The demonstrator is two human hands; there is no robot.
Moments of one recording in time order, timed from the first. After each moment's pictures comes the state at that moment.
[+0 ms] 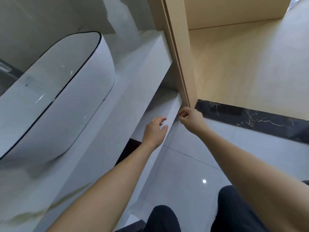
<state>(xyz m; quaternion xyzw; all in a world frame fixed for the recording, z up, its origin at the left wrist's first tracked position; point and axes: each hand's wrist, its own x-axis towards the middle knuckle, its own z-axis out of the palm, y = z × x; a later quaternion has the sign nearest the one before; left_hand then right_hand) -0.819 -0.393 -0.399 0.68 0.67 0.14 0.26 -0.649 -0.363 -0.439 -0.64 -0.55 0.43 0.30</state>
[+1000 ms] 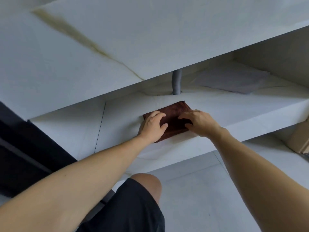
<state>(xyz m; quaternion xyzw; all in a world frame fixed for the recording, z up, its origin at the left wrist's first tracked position) -1.030 -0.486 -0.636 0.48 0.86 0.16 0.00 -0.891 -0.325 -0.662 -0.18 -0.96 0.16 0.15</state>
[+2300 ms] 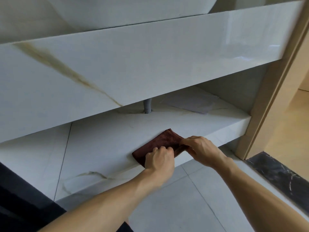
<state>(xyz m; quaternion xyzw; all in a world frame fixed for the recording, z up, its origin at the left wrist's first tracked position) -0.888 -0.478 -0.610 0.55 0.84 -0.01 -0.01 -0.773 -0.330 -0.647 -0.18 -0.96 0.11 0.20</state>
